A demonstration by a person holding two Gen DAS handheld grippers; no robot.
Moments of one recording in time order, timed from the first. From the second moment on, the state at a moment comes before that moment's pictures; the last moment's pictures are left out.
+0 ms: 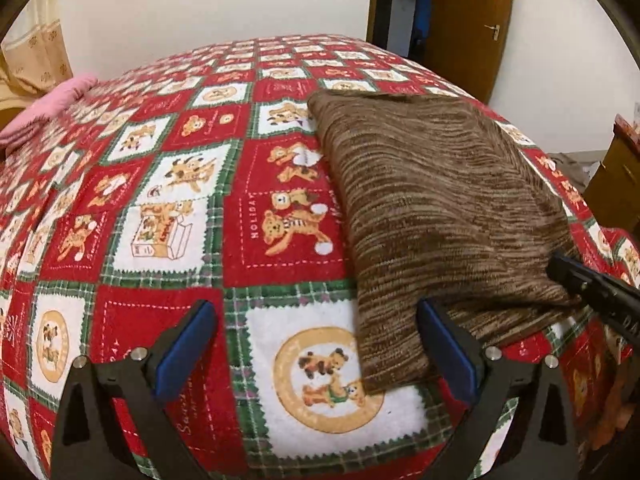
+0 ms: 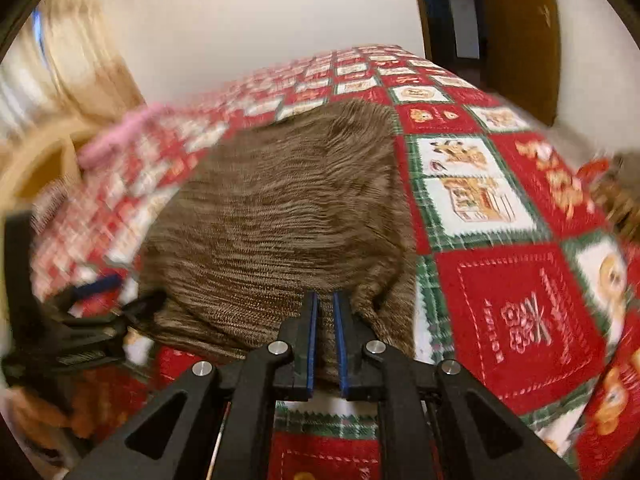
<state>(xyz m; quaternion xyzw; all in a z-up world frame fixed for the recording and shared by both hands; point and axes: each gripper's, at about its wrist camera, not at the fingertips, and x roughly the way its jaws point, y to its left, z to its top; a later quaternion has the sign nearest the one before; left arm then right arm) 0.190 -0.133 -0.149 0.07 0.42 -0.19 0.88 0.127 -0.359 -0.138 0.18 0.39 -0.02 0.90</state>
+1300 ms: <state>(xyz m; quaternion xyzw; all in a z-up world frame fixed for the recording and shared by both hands) 0.306 -0.119 -0.108 -0.15 0.46 -0.32 0.81 0.193 -0.449 -0.080 0.32 0.34 0.04 0.88</state>
